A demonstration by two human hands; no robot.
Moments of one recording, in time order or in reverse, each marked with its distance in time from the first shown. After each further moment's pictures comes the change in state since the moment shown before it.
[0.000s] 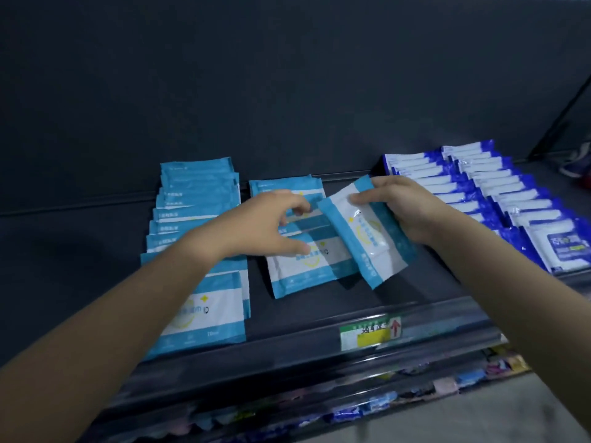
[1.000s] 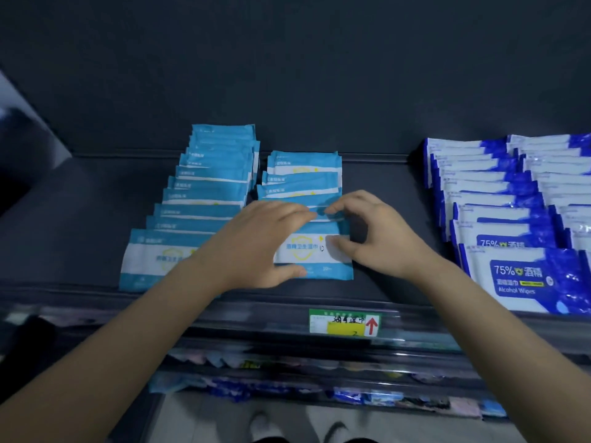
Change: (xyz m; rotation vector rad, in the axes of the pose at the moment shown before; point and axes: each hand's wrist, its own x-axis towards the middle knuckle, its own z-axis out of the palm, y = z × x) left_hand -0.037 0.039 0.058 0.440 0.150 -0.045; right_hand 0.009 0.063 -0.005 -0.673 -0.222 -0.711
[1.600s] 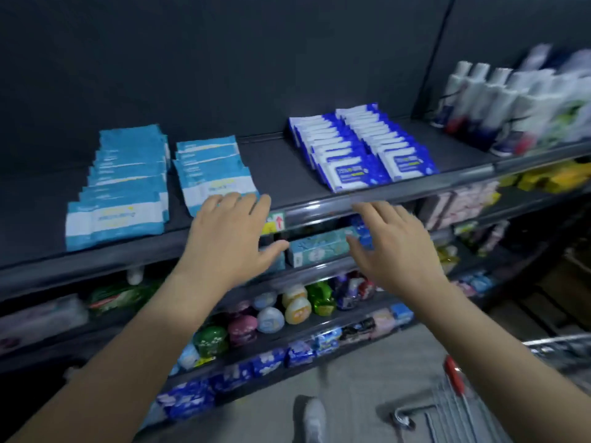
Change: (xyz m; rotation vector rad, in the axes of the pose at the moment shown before) left_hand -0.107 0.144 -0.010 0.294 0.177 0.024; right_hand -0.259 -0.113 -0.009 -0.875 0.435 0.338
